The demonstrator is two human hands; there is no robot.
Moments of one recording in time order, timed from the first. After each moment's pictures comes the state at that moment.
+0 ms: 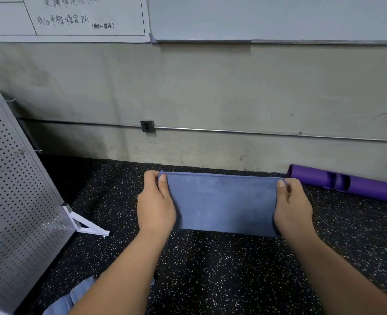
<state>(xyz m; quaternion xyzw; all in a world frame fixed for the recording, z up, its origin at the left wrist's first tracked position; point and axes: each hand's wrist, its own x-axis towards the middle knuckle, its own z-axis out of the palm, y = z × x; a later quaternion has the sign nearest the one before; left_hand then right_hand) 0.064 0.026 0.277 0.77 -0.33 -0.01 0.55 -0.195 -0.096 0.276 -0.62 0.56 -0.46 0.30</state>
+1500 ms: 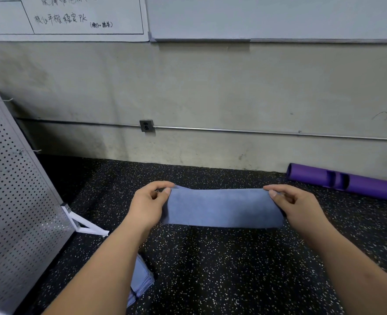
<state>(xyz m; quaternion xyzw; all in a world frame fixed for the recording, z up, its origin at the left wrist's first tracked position) 0.104 0.029 0.261 0.70 -0.36 -0.26 0.56 -0.229 -0.114 0.273 -0.67 0.46 -0.40 0.44</state>
